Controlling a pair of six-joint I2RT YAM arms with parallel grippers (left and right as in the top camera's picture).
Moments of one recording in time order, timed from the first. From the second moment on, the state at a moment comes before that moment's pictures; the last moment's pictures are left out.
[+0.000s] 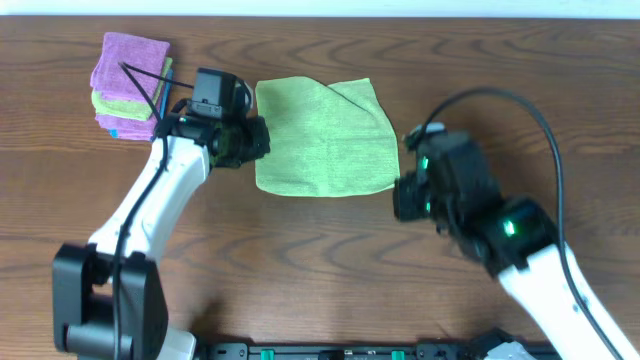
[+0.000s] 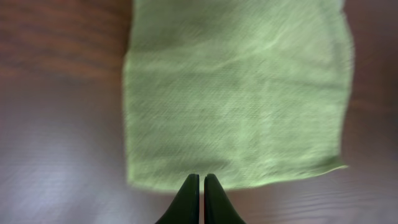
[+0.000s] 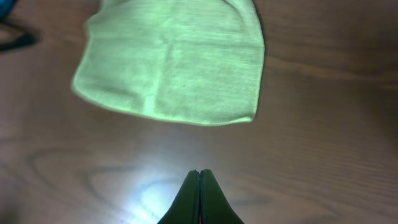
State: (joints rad) left arm -0.23 1.65 1.22 -0.70 0.26 -0.43; right arm 0.45 1.20 1.10 -0.84 0.00 0.33
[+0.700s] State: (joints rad) left arm -0.41 1.73 1.06 -0.49 -0.06 -0.53; right arm 0.25 1.78 1.10 -0.51 -0.33 0.24
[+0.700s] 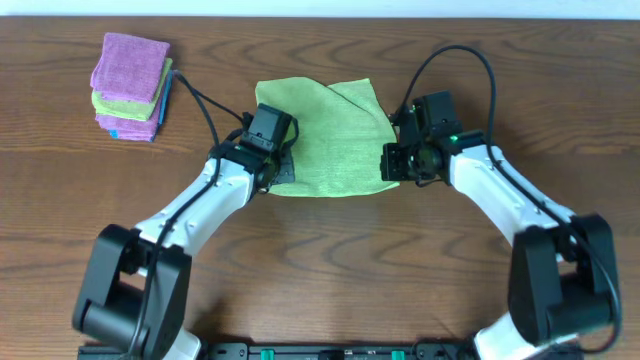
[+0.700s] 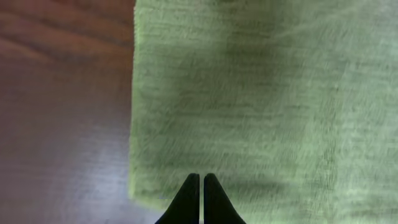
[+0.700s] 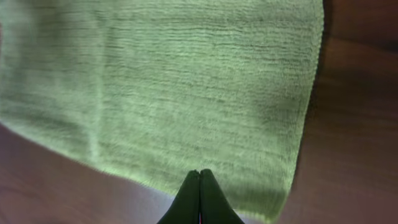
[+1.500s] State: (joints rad) left arm -0.41 1.86 1.07 -0.52 -0.06 -0.59; right arm 0.23 1.90 1.11 -0.53 -0.19 0.24
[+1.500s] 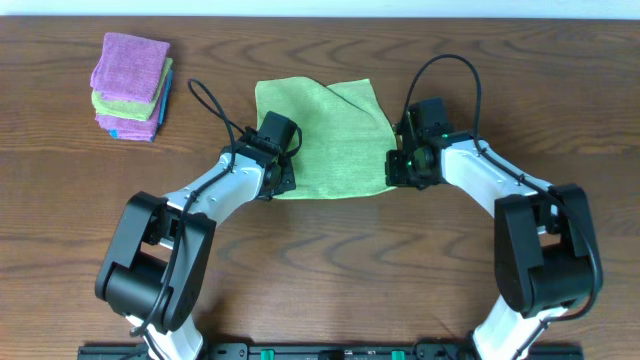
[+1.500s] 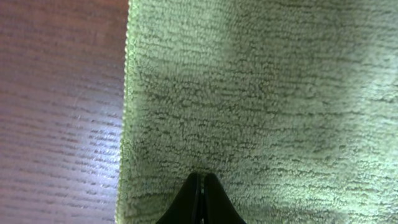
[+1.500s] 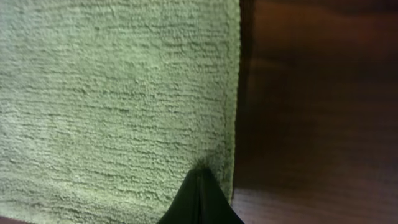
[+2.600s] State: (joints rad) left arm -0.41 1.67 1.06 -0.84 0.04 -0.62; right arm 0.25 1.49 1.10 -0.99 -0.24 0.26
